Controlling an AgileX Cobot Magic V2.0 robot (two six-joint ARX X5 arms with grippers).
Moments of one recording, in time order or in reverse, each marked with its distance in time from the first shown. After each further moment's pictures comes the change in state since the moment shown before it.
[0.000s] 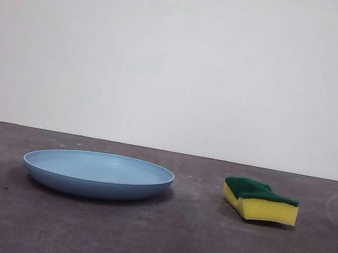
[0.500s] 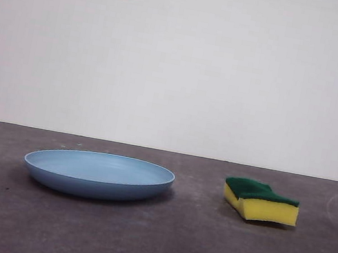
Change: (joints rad) left arm 0.095 -0.108 -0.326 0.209 0.000 -0.063; right arm 0.000 0.000 0.000 0.000 0.000 0.000
